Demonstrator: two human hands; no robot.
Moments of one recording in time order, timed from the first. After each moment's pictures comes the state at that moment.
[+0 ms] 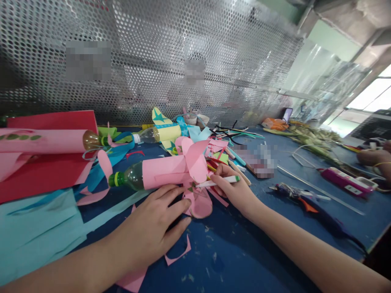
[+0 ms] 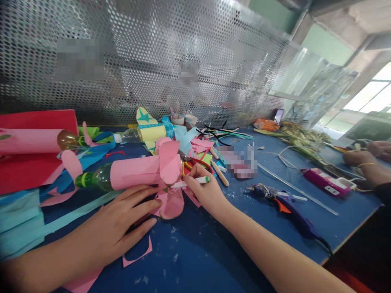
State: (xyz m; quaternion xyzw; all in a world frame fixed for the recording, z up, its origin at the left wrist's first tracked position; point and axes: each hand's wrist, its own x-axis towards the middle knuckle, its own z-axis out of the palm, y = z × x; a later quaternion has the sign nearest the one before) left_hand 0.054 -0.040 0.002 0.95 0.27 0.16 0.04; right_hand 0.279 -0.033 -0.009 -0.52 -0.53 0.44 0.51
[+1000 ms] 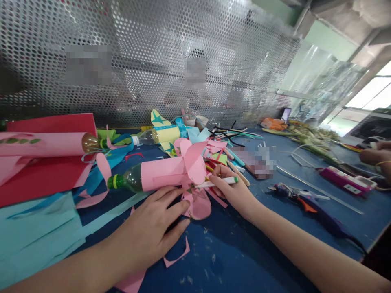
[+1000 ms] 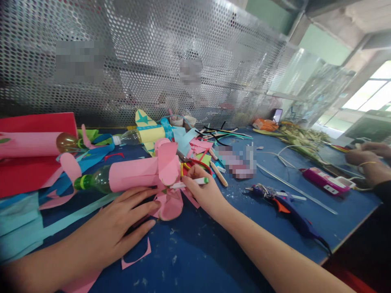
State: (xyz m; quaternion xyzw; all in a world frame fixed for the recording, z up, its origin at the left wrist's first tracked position) left_hand 0.052 -0.039 -0.003 0.94 0.28 0.19 0.04; right_hand 0.280 -0.034 -0.007 -0.53 -0.53 0.43 0.50
